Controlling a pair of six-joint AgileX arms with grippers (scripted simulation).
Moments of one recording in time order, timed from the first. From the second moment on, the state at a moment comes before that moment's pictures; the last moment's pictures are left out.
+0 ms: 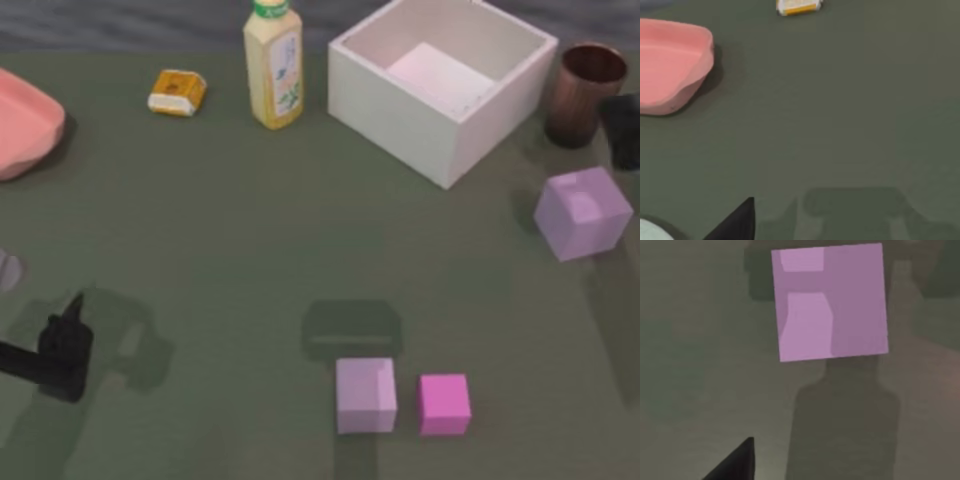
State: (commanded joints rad) left arm -0.20 0.53 0.35 -0.34 -0.02 0.19; right arm 0.08 1.74 1.46 -0.95 0.01 -0.12
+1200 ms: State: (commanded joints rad) left arm 0.02 0.00 0.00 0.00 0.00 0.00; right arm 0.11 2.35 1.97 -1.19 0.00 -0.16
